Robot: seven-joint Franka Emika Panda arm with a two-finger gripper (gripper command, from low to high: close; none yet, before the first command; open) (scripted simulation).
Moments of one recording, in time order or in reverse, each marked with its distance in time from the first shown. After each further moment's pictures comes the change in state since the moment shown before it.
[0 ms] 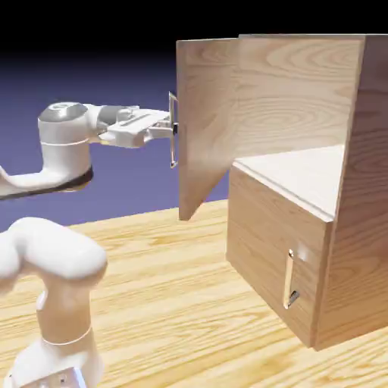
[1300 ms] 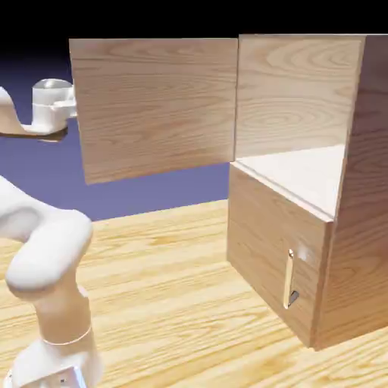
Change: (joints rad) arm -1.140 0.426 1.209 1.148 0.648 -0.956 0.063
